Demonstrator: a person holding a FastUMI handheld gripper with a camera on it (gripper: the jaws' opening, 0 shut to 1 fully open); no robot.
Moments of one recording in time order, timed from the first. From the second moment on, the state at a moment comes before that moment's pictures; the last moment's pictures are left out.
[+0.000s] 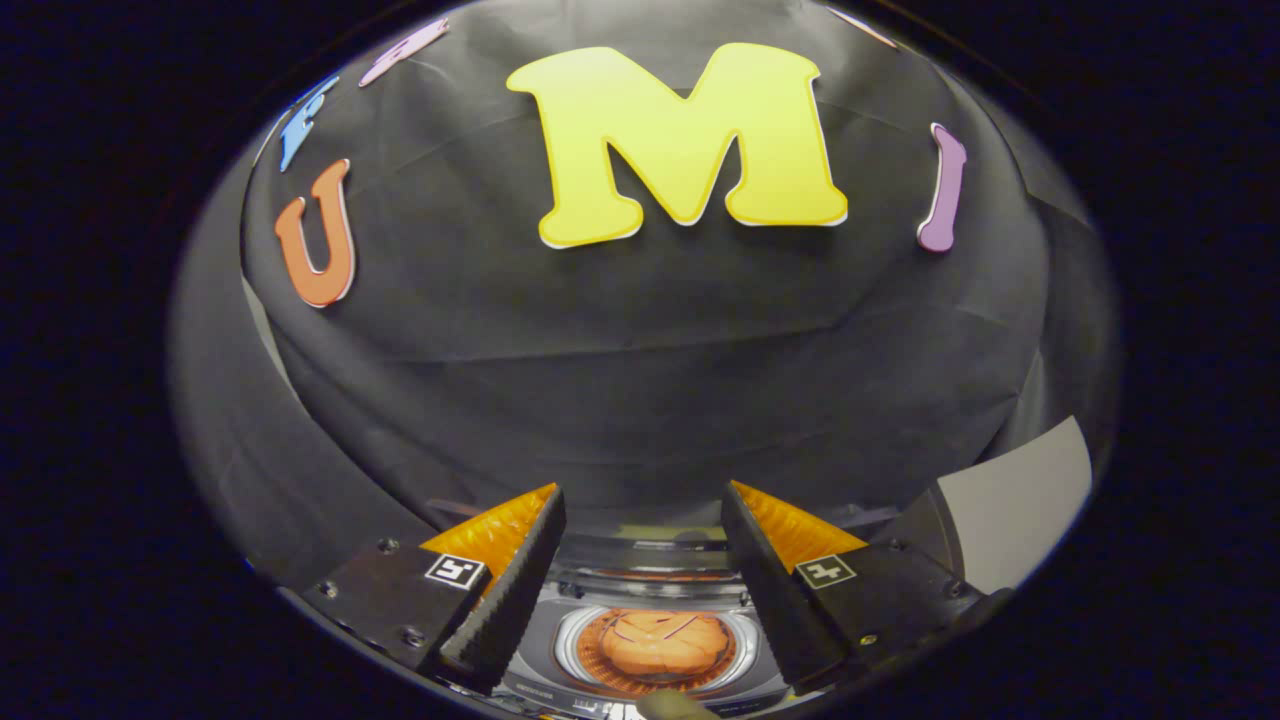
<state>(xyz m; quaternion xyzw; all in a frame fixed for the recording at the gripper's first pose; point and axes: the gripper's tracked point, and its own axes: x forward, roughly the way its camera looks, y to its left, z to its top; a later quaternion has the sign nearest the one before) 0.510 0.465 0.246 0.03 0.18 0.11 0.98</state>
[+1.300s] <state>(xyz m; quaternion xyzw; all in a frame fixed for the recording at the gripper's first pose) 0.546 0.458 0.200 0.02 0.14 0.03 0.99</state>
